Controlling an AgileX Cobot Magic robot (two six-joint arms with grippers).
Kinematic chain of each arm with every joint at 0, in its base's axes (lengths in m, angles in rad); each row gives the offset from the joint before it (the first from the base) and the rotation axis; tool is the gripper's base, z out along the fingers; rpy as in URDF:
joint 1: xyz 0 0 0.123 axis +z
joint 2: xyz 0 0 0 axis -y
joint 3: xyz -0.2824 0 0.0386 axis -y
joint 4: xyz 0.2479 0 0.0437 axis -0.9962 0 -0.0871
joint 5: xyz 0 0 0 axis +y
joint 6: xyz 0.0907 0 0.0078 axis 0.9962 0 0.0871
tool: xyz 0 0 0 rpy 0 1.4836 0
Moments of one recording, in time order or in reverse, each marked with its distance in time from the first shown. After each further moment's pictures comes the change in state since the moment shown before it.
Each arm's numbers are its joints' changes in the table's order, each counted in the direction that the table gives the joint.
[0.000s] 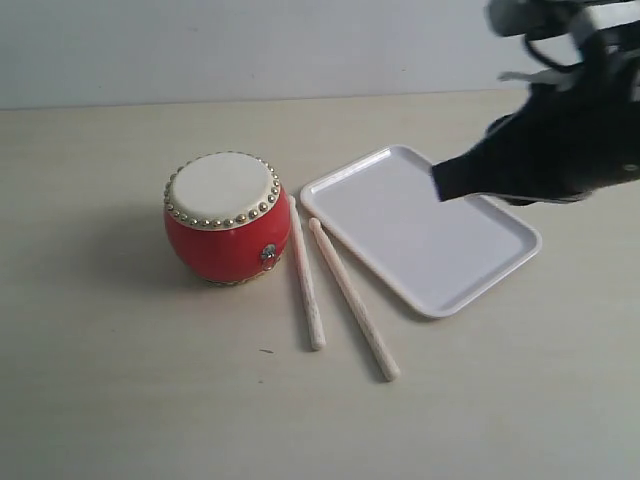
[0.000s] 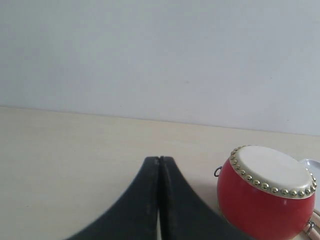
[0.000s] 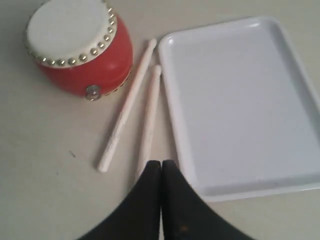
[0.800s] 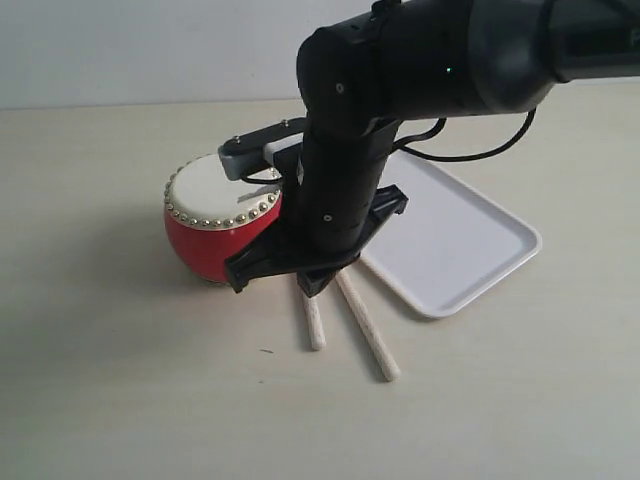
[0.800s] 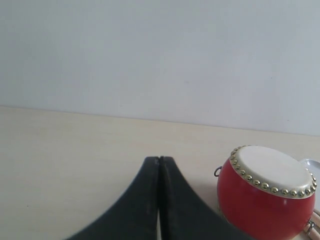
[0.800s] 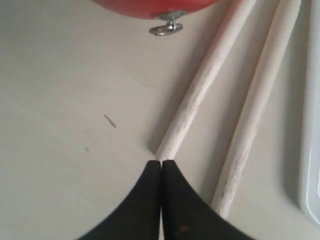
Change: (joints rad) left arm 0.000 0.000 0.000 0.000 0.000 0.000; right arm 0.261 -0.708 0.525 0.097 0.350 0.204
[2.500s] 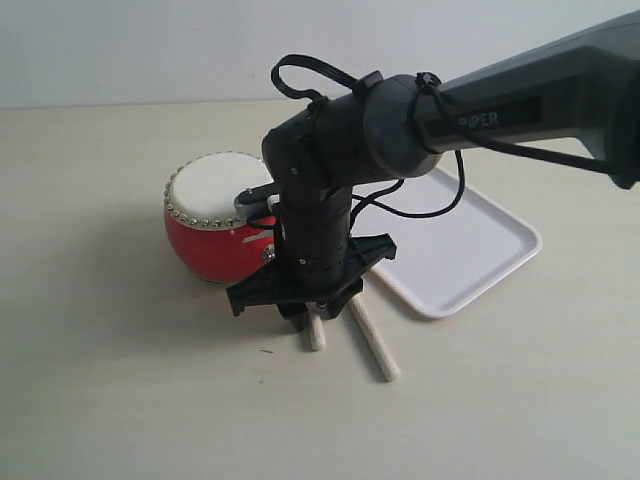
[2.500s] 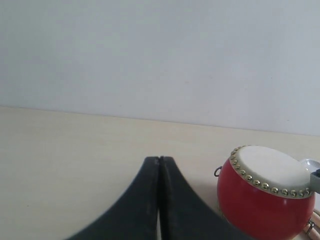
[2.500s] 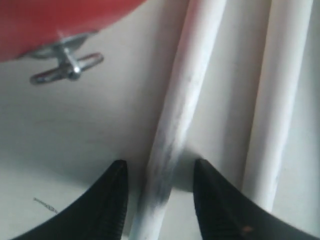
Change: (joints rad) left arm 0.000 0.000 0.000 0.000 0.000 0.000; right arm 0.001 -0.241 0.088 0.099 -0.037 0.254
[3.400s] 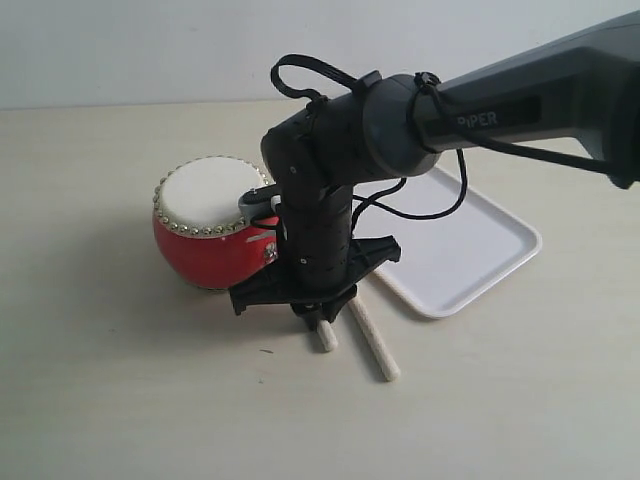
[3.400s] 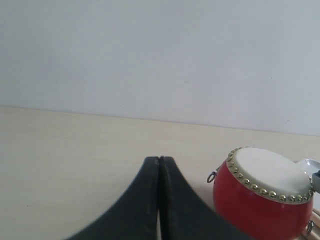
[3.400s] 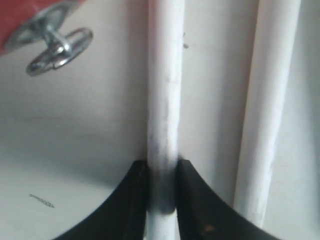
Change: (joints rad) left arm 0.000 0.000 0.000 0.000 0.000 0.000; right arm 0.000 -0.002 0.004 0.002 0.036 0.036
